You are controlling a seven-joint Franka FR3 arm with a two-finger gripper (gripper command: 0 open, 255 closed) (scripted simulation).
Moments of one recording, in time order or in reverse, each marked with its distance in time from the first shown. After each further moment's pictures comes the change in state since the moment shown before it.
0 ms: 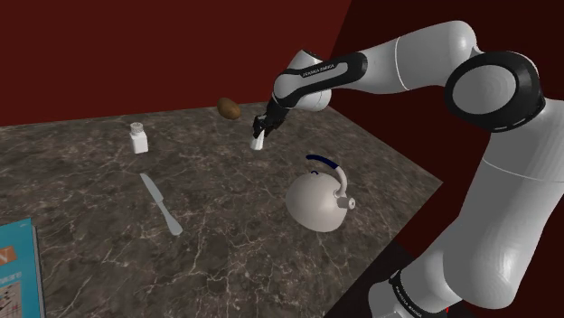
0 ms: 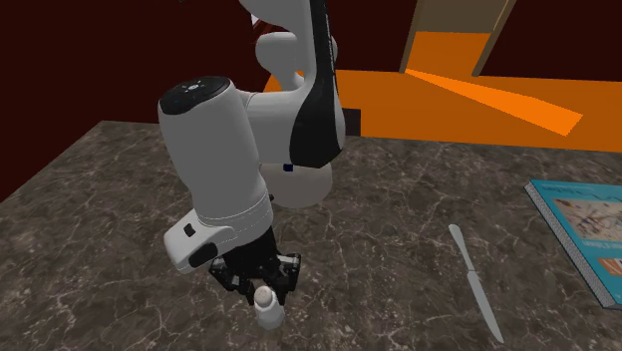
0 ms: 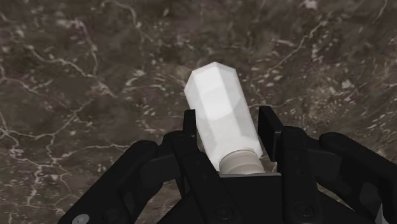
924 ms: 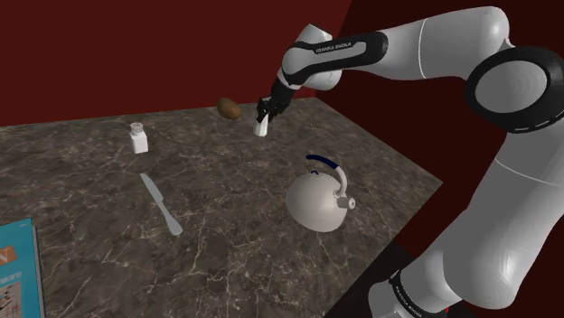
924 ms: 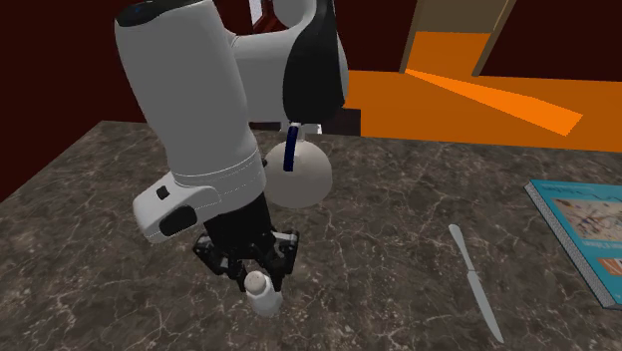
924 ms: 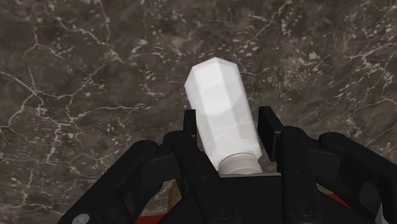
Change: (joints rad) arm 0.007 -0.084 -0.015 0.065 -0.037 -0.147 0.041
